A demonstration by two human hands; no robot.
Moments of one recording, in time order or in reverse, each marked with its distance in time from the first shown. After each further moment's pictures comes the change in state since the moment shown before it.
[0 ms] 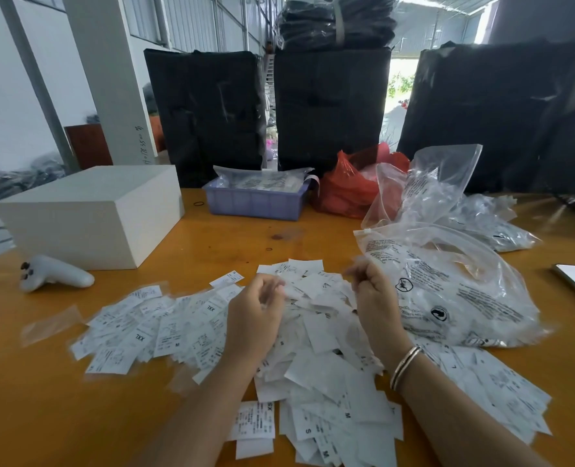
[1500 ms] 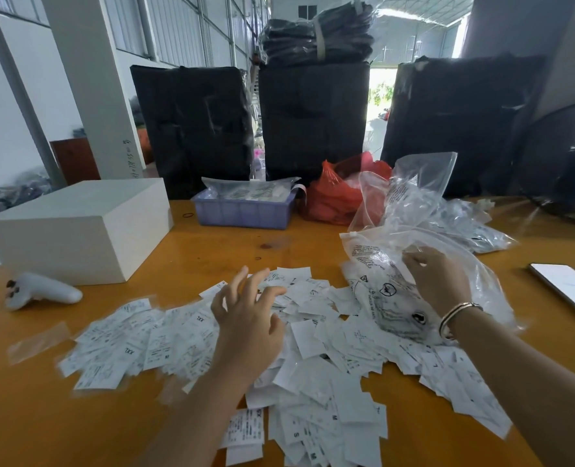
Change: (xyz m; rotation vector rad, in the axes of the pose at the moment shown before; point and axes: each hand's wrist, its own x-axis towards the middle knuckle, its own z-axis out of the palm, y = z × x) left_hand -0.005 0.002 0.000 0.629 -0.053 0.327; right_hand 0.066 0.005 -0.109 -0.861 0.125 -0.037
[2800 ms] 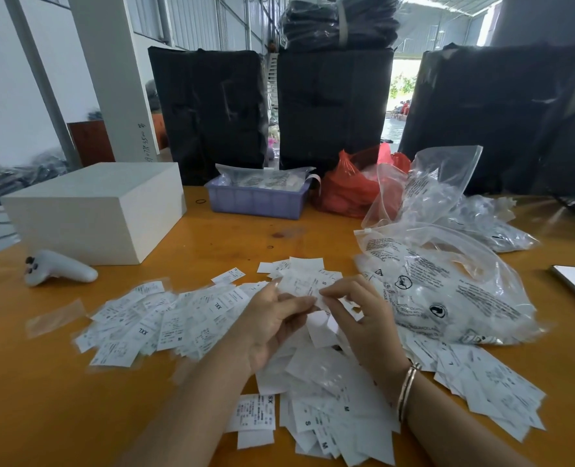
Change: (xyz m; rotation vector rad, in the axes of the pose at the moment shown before) left_hand 0.009 0.016 -0.025 -1.607 -0.403 -0.795; right_hand -0.113 -0.091 0.040 0.658 -0.053 -0.501
